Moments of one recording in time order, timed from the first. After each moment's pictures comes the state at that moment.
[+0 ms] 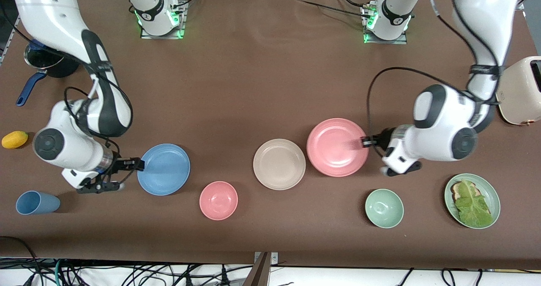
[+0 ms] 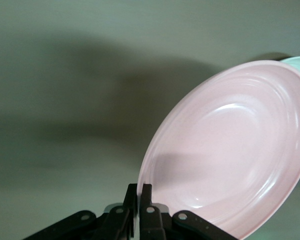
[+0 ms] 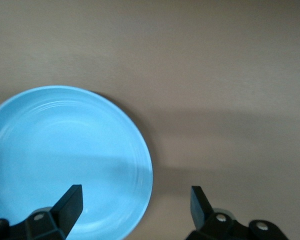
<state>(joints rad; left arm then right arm) 0.01 0.61 -0.32 -1.51 -0.22 1.89 -0.43 0.07 0.71 -0.02 -1.52 0.00 2.23 -0.04</state>
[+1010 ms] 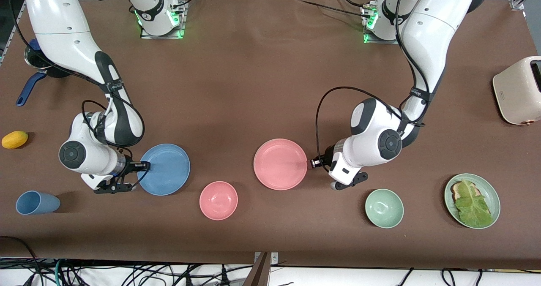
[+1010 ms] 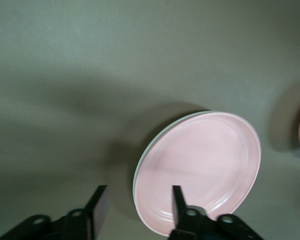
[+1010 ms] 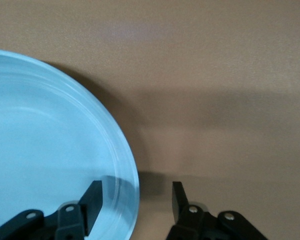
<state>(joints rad) -0.16 0.78 -0.30 -1.38 -0.22 2.19 -0.60 0.06 0.77 -0.02 -1.53 0.00 2.23 -0.04</state>
